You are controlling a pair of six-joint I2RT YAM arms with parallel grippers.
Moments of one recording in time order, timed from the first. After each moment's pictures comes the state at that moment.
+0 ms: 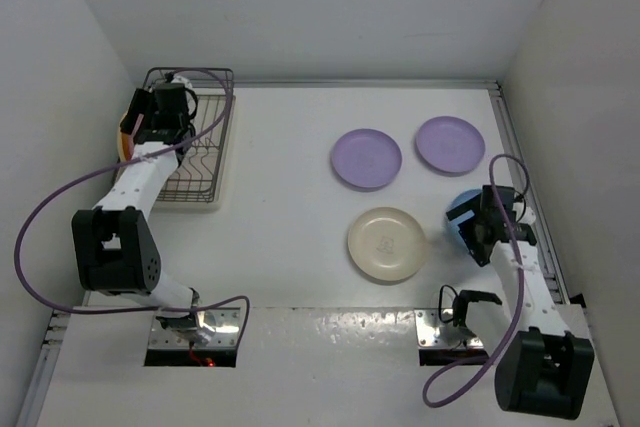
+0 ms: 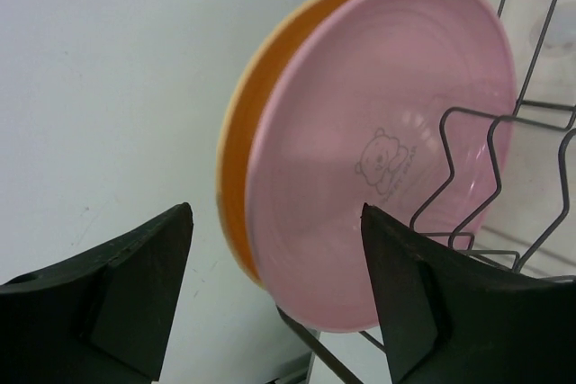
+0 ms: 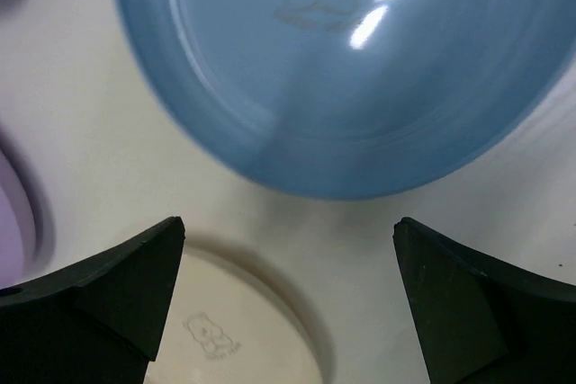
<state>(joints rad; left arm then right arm) 0.03 1.52 1.17 -0.17 -0.76 0.55 -0.14 0.90 0.48 -0.63 0.14 0.87</state>
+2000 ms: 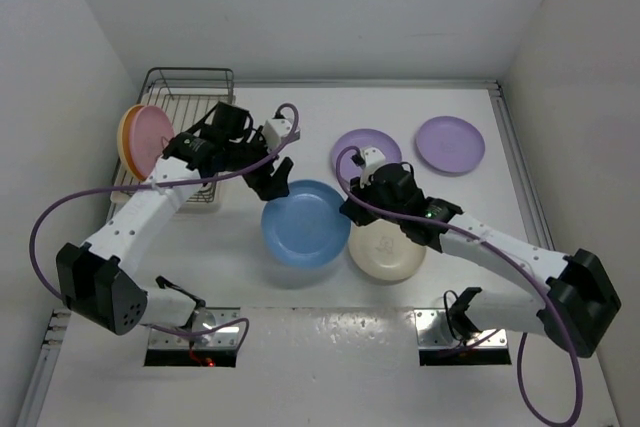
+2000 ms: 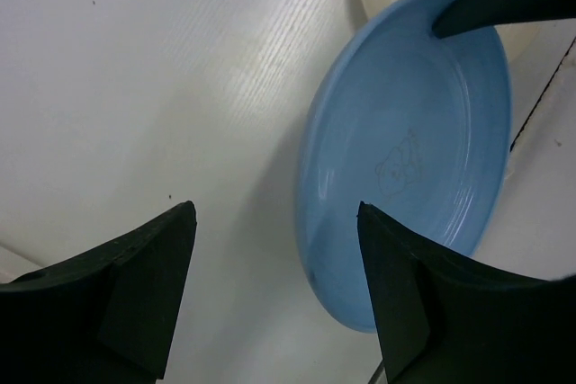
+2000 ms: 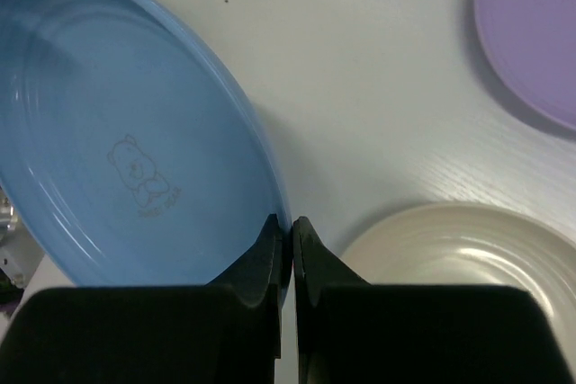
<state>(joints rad) -0.40 1.33 1.29 -0.80 0.49 0.37 0.75 1.19 0.71 -0.11 -0.04 0.35</state>
